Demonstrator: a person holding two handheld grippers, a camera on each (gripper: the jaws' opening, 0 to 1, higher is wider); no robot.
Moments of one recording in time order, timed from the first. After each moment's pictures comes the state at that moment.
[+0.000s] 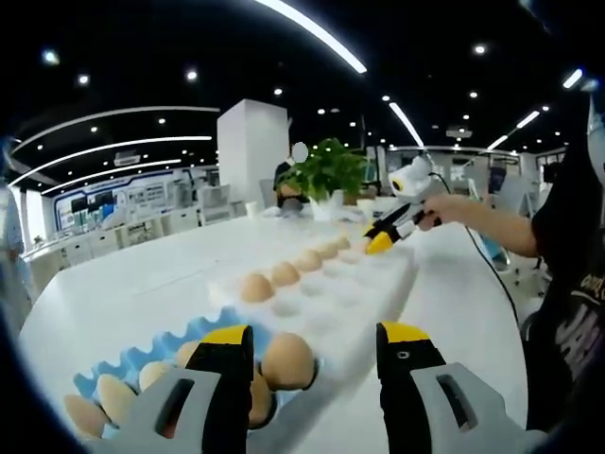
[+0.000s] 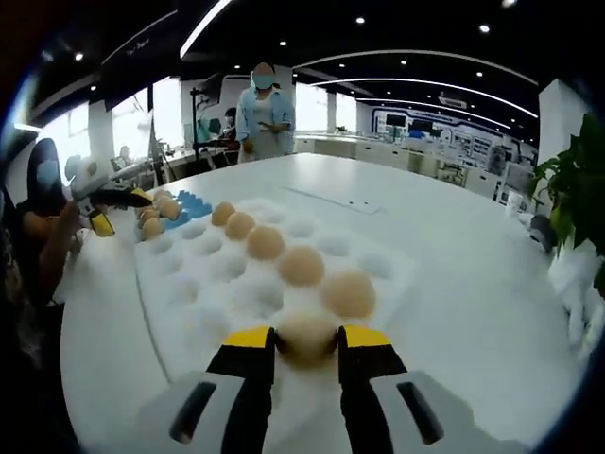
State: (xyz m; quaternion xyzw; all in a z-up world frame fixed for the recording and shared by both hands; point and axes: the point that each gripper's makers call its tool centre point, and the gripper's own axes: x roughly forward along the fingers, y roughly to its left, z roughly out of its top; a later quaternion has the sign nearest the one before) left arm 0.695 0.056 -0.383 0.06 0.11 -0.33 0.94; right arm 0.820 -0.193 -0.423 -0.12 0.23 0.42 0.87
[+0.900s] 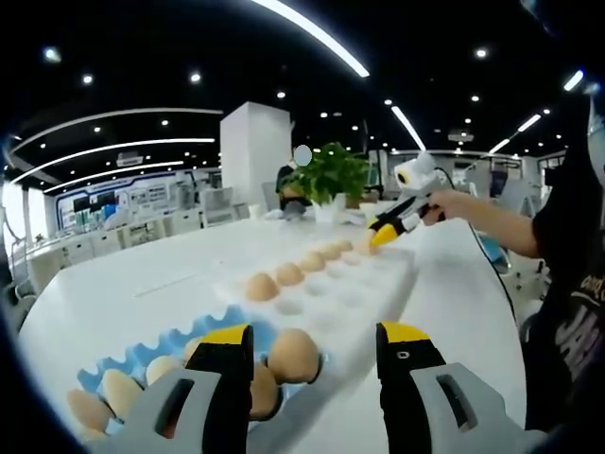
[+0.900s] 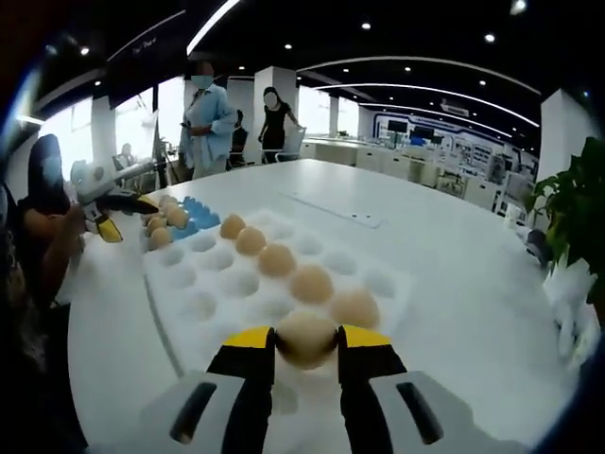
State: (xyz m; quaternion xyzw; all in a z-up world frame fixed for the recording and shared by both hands) left arm 0.692 0.066 -0.383 0.05 0.10 -0.32 0.94; right arm 0.809 -0.187 -0.402 -0.13 0.21 0.42 0.87
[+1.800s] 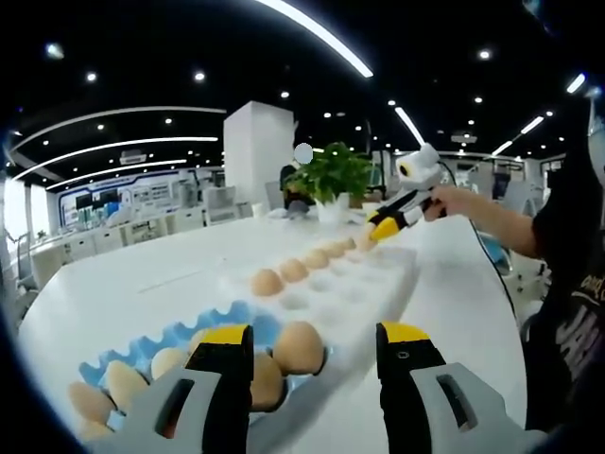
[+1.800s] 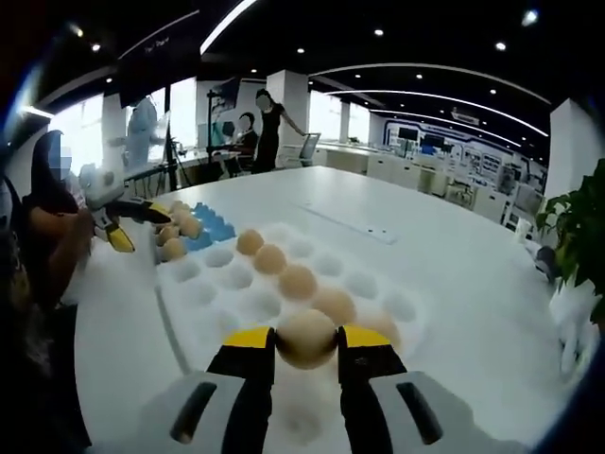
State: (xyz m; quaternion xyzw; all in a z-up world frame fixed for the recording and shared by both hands) left arm 0.691 0.074 -0.386 0.05 0.10 -0.32 0.94; right arm 0.803 -0.159 -0.387 -0.13 0.20 0.45 0.86
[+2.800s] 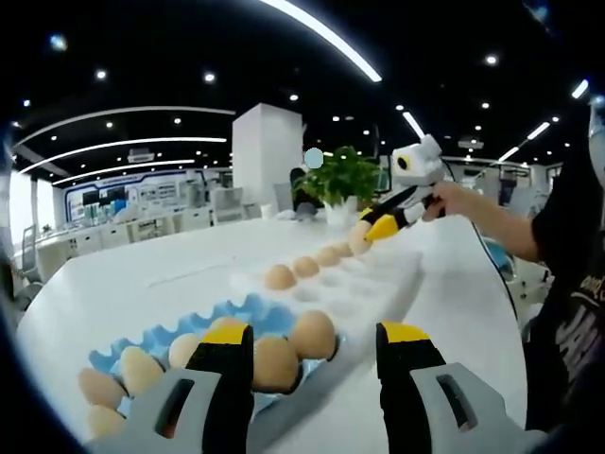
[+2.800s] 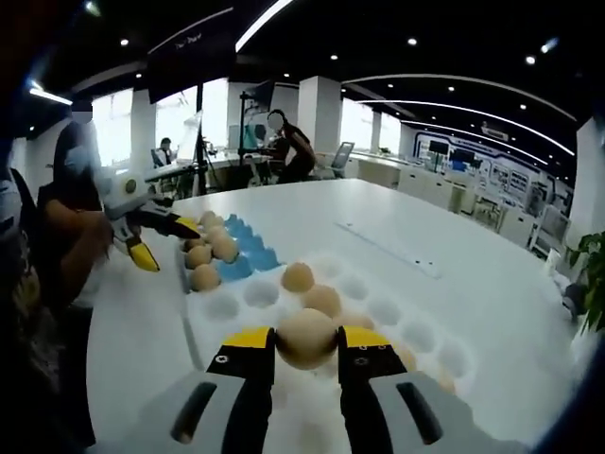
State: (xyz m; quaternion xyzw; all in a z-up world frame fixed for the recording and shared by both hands) left arm 0.685 0.092 -0.387 0.03 0.10 -0.30 0.95; right arm 0.780 -0.082 -0.368 -0.15 0.17 0.51 0.83
